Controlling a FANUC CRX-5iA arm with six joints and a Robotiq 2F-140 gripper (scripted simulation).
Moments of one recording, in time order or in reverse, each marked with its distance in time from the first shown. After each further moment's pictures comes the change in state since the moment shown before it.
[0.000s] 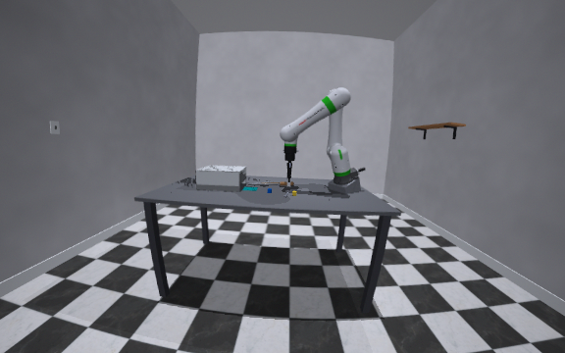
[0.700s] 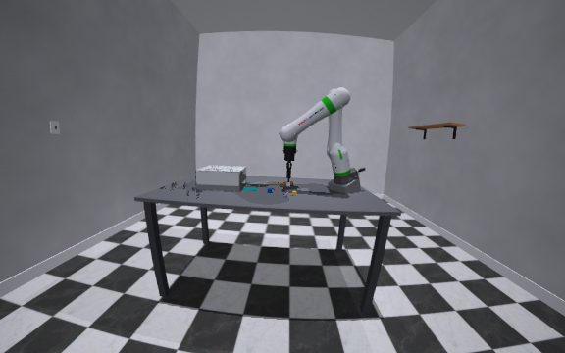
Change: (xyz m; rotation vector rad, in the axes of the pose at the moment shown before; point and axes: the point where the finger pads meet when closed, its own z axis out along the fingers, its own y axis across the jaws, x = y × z) arm 0.003 0.000 0.000 0.000 0.000 0.000
